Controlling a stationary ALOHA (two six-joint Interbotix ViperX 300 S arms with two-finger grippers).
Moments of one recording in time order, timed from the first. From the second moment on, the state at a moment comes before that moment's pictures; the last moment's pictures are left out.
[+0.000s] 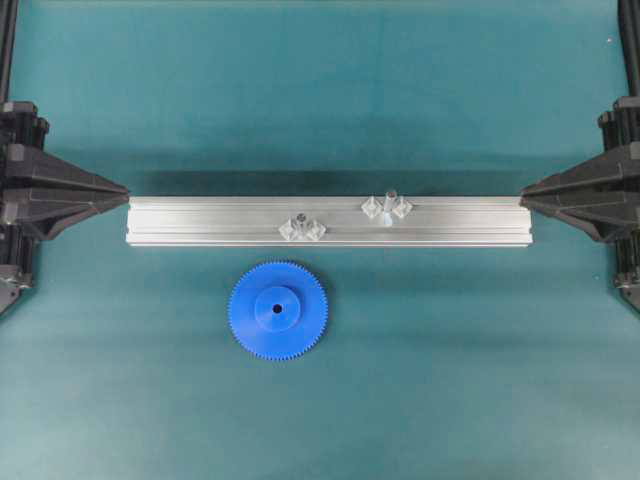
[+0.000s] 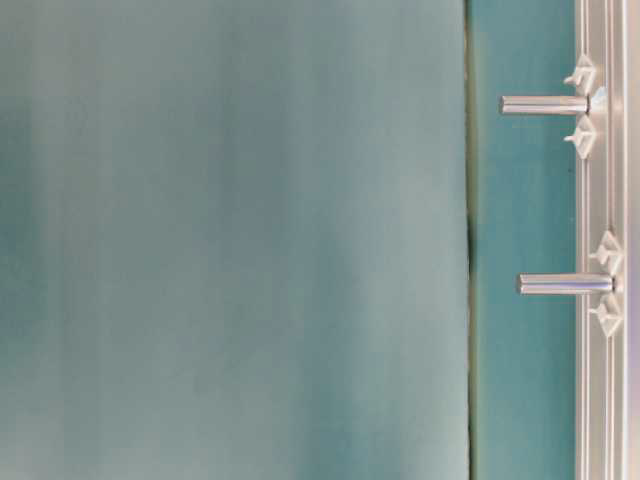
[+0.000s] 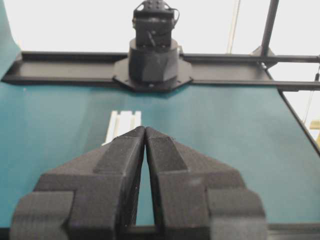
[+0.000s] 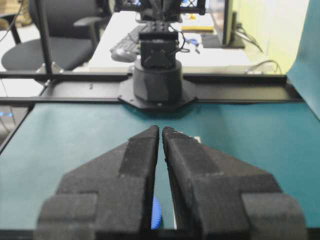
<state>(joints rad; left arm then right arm) 0.00 -0.96 1.17 0.00 -0.29 0.00 0.00 -0.97 1.19 0.00 -0.29 0.01</state>
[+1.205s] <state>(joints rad) -0.01 -0.75 1.06 0.01 0.02 -0.04 -0.03 -1.04 1.27 0.02 -0.09 0.03</state>
